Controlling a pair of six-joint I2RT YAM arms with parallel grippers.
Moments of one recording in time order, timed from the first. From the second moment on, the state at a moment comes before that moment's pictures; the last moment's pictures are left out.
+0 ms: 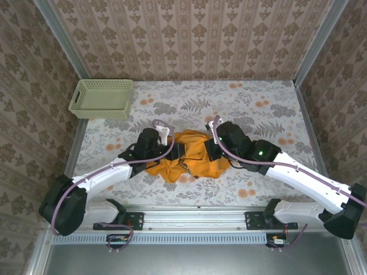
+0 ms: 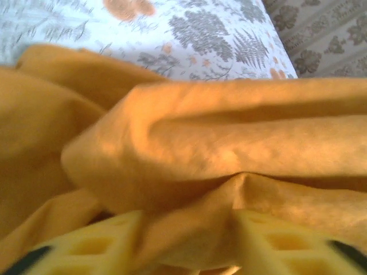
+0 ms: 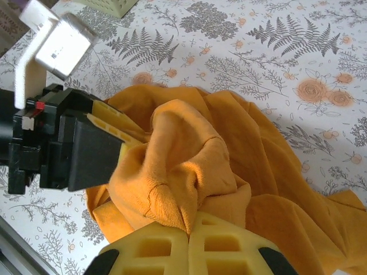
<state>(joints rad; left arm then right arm) -0.69 1.24 0.63 0.08 0.37 -0.57 0.85 1.13 1.09 -0.66 0.20 0.34</state>
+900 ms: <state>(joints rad) -0.78 1.09 1.01 -0.49 0.04 -0.28 0.78 1.15 1.13 -0.72 0.31 0.37</state>
